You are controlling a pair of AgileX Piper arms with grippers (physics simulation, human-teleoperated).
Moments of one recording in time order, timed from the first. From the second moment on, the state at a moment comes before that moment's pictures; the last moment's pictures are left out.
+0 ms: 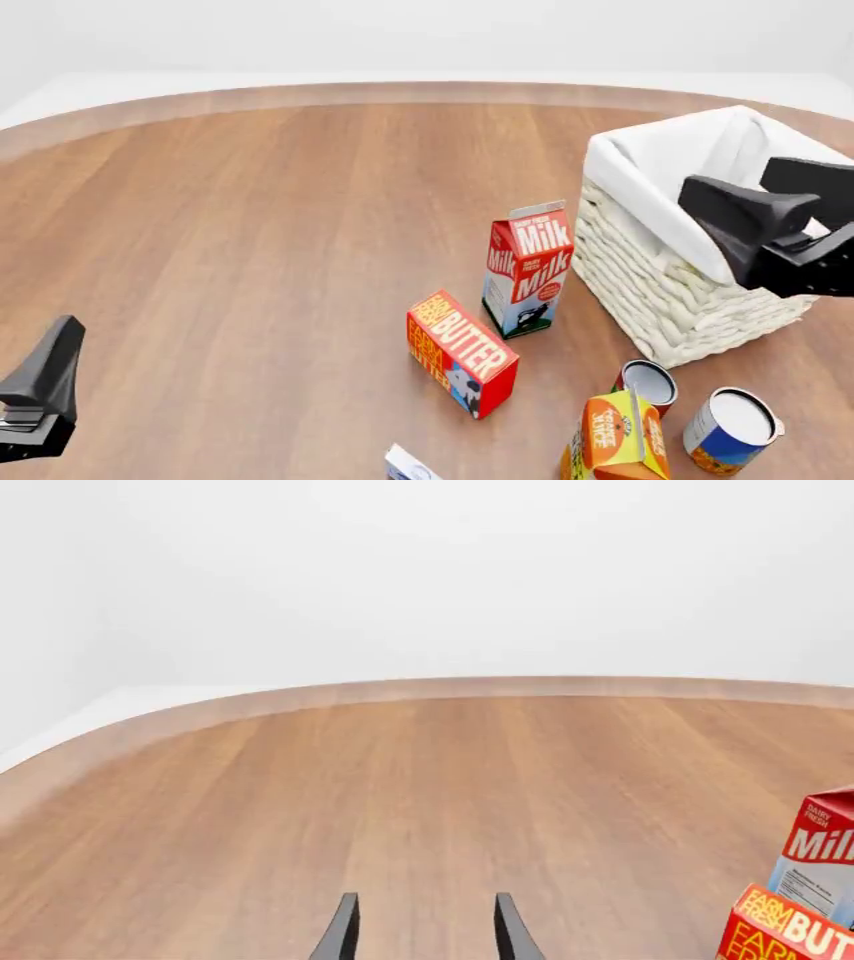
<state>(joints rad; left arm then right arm) 0.00 0.01 0.00 0.00 0.00 0.39 0.58 -0.60 0.26 0.05</state>
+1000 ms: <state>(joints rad) 0.00 0.01 0.00 0.00 0.00 0.71 1.30 -1.02 0.38 0.16</state>
